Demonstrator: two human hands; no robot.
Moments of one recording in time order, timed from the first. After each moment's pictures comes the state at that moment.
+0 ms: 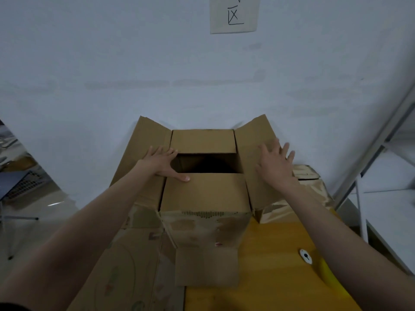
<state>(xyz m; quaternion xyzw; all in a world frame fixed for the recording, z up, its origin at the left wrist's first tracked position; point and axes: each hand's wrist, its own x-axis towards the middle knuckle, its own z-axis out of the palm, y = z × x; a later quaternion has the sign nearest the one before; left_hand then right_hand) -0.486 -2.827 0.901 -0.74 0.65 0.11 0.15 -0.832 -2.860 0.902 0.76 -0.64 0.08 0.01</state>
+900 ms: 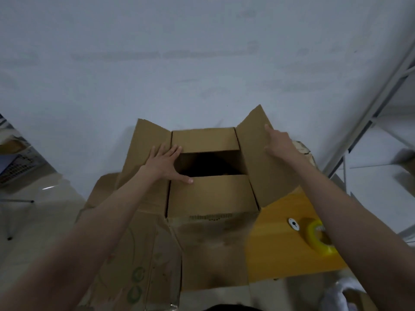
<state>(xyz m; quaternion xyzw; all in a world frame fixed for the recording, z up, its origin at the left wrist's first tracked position) -0.522 -2.772 0.832 -0.72 0.68 0.11 0.10 -0.876 -2.852 0.891 0.76 -0.62 0.13 -0.14</state>
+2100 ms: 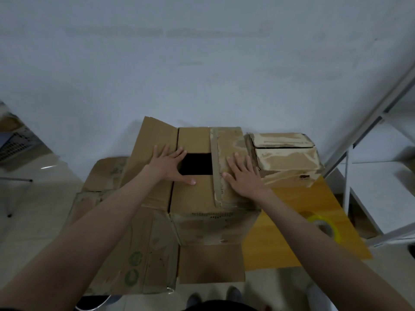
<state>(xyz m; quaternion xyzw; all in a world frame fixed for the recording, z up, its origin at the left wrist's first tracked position) -0.536 -2.758 0.810 -0.70 0.68 0.14 0.16 -0.820 -2.794 0.774 0.83 -0.51 -0.04 -0.20</state>
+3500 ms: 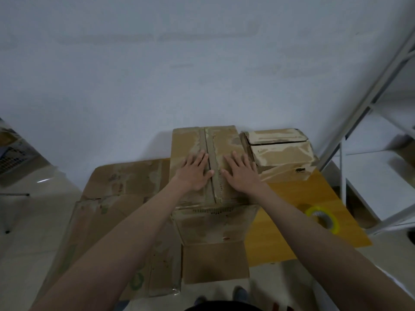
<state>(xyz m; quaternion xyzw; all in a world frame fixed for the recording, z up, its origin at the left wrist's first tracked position) -0.617 -2.752 0.784 -0.68 0.72 0.15 0.04 -0.813 -2.782 0.777 0.81 -0.56 0.02 -0.18</state>
